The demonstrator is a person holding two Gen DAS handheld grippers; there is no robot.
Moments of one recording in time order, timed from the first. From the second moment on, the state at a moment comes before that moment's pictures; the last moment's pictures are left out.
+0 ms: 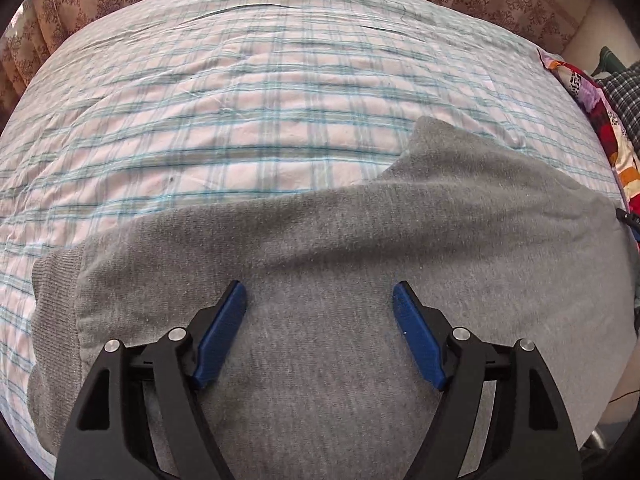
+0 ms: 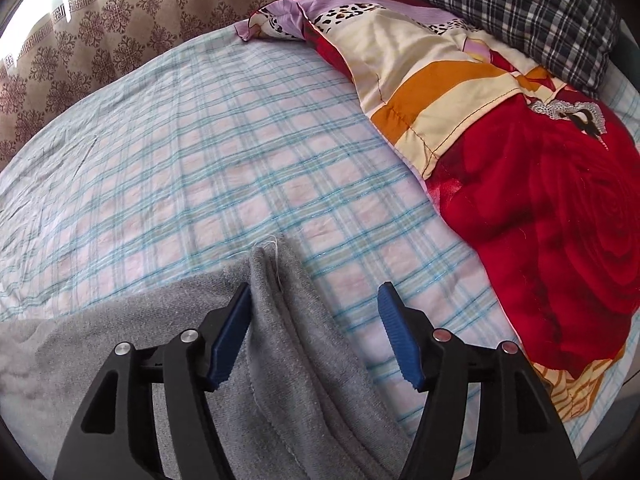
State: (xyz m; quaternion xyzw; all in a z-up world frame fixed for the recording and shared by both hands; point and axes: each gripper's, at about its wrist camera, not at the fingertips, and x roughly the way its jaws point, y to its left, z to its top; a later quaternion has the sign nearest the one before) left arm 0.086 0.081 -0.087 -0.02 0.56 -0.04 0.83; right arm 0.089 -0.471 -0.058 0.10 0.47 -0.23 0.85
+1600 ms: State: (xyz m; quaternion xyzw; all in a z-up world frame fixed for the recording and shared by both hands) left arm 0.013 0.100 -0.073 0.00 0.53 -0.07 0.85; right arm 0.162 -0.103 -0.053 -0.01 0.51 0.08 0.86
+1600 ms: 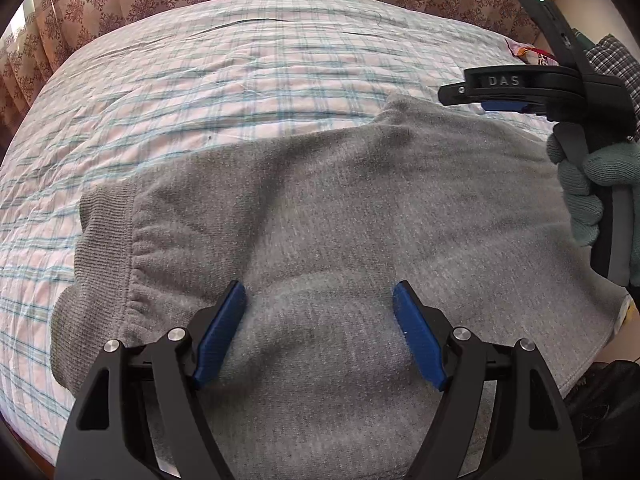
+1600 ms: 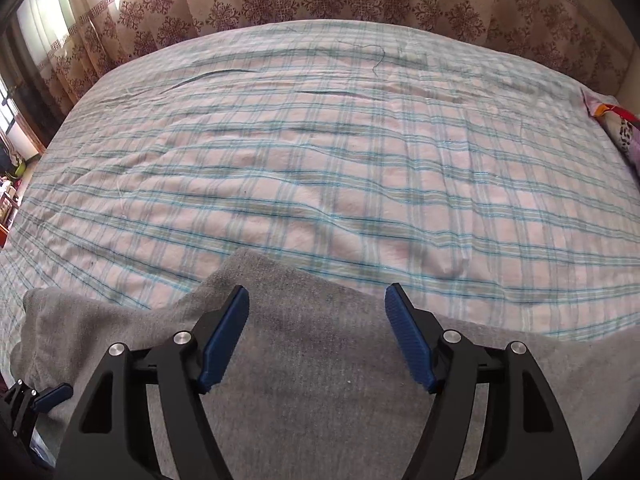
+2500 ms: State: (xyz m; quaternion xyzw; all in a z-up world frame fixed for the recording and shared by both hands) left arm 0.025 0.057 -0.041 0.05 0.51 -0.09 0.85; right arm 0.046 -0.316 -0.030 0.05 0.50 -0.04 0.86
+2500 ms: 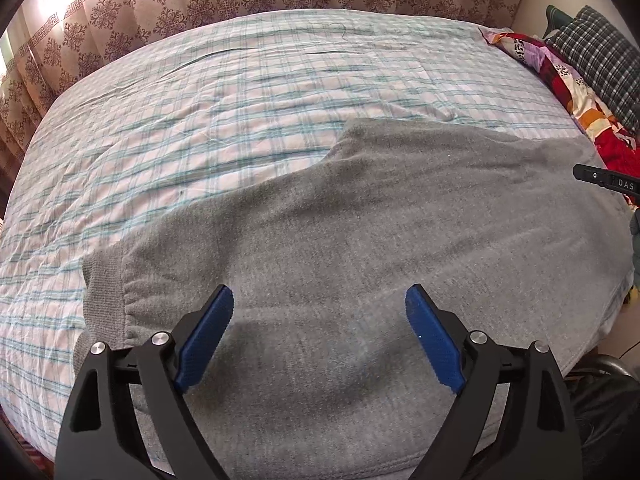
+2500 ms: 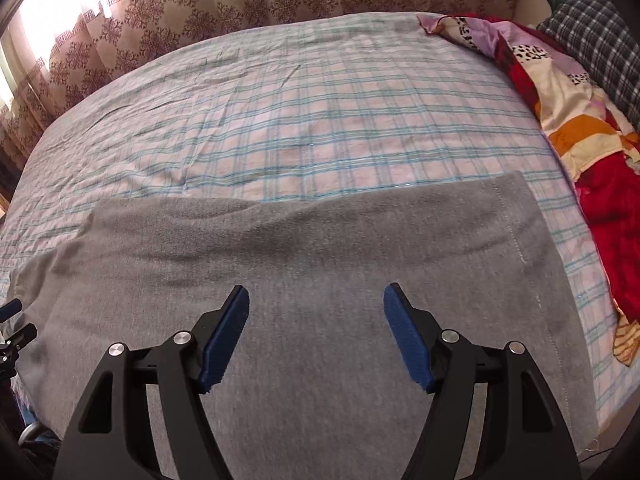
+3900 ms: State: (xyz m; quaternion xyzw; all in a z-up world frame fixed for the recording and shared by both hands) left arm 0.084 -0.305 -0.020 0.08 0.56 -0.38 0.73; right arm -0.080 -0.466 -0.024 0.18 0.40 -0.09 0.89
